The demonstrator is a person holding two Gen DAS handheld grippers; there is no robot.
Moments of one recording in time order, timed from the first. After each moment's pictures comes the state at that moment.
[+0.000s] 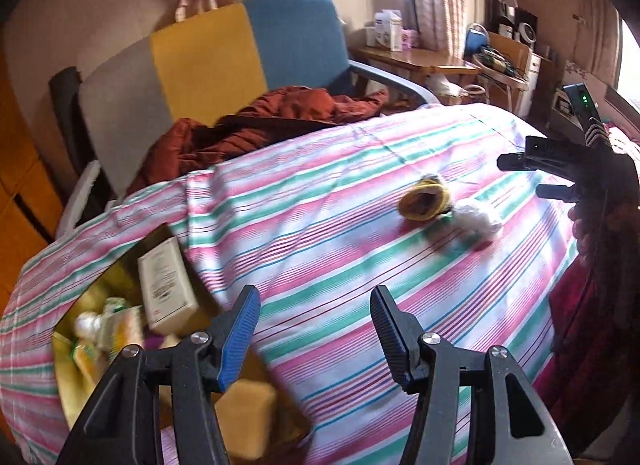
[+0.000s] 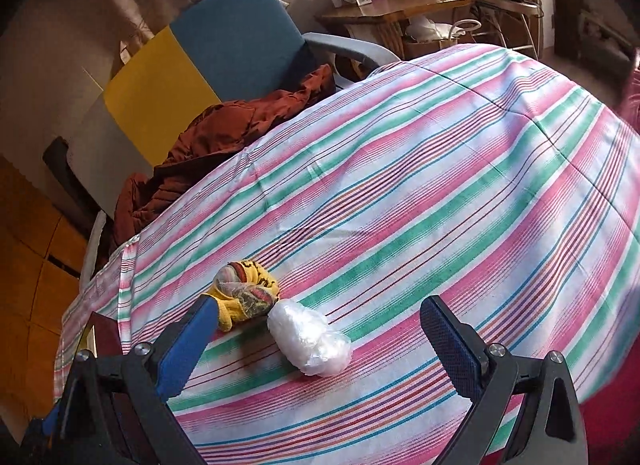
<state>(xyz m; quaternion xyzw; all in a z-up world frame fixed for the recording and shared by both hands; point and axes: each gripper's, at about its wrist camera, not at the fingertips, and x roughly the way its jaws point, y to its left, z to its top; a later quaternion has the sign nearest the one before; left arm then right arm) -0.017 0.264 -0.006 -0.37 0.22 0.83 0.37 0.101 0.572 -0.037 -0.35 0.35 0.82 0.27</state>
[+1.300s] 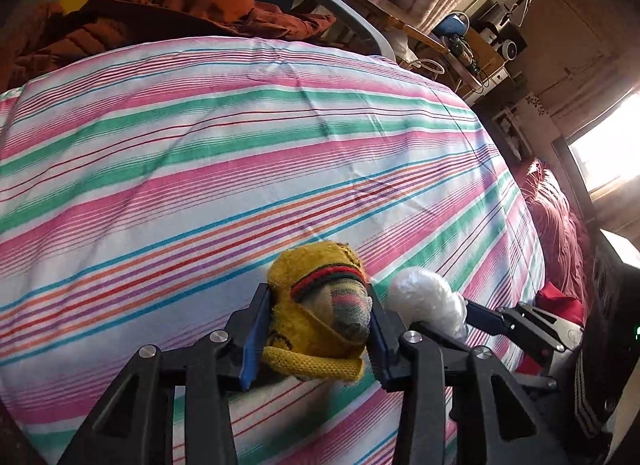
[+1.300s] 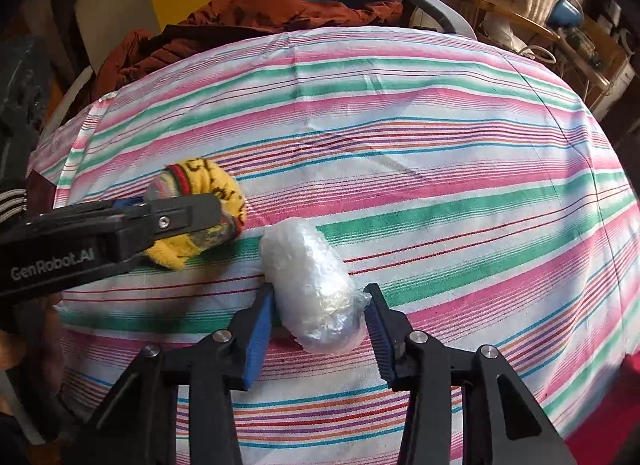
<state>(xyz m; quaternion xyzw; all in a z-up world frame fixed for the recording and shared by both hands) -0.099 0.419 -0.110 -0.56 0.08 0.68 0.46 0.038 0.534 -0.090 -0.53 0.18 0.80 0.21</state>
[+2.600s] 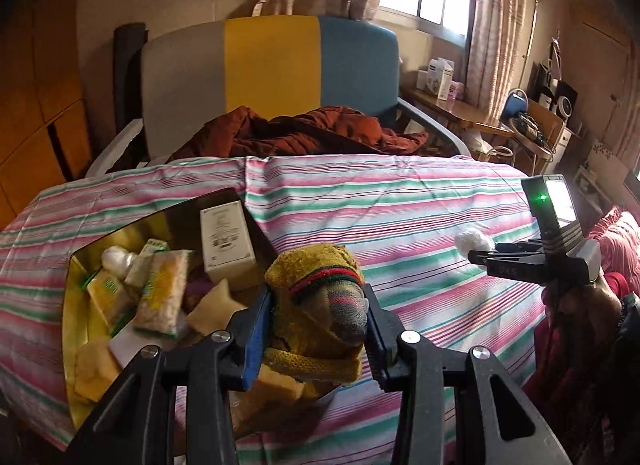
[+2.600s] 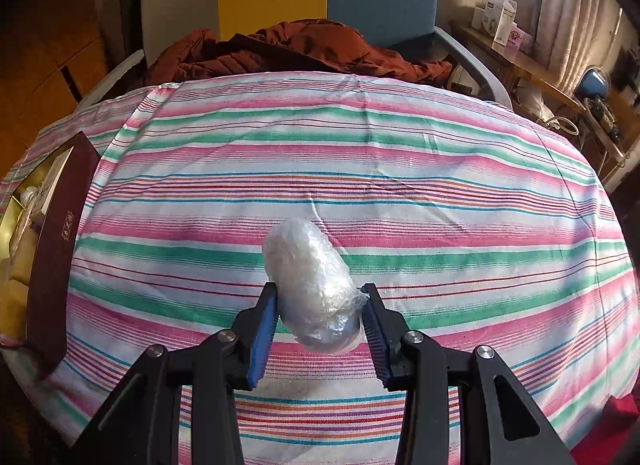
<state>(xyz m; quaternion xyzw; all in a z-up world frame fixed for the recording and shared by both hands) -0.012 0.171 0.009 -0.37 0.09 0.87 0.31 0.031 0.485 -0.068 -0.49 0.09 0.85 0.17</state>
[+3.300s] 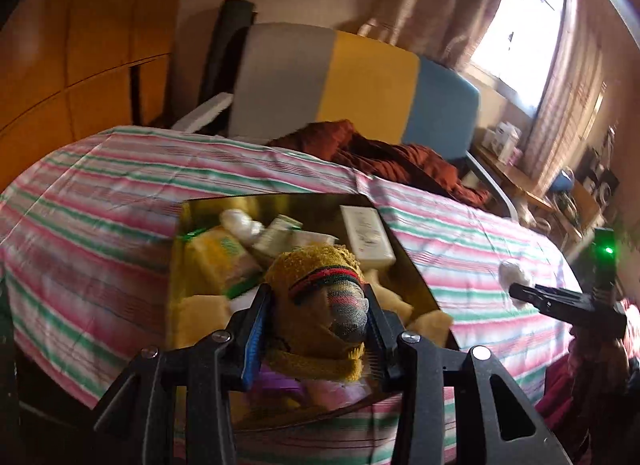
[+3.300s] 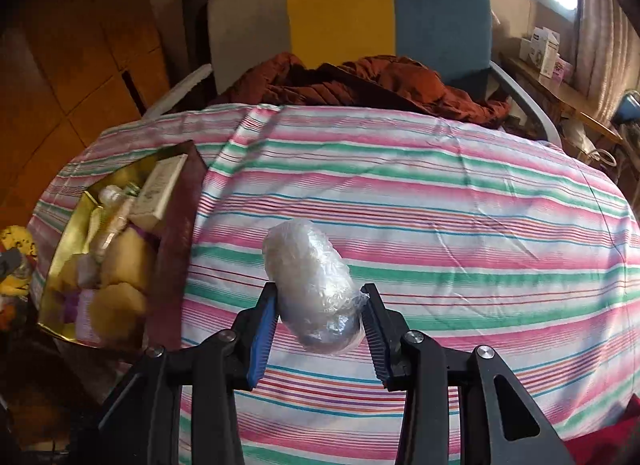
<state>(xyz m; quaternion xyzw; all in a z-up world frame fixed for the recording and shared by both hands) -0.046 0.012 0.017 -0.38 -0.03 0.90 0.21 0.024 0.377 -0.013 -0.44 0.10 0.89 0.07</state>
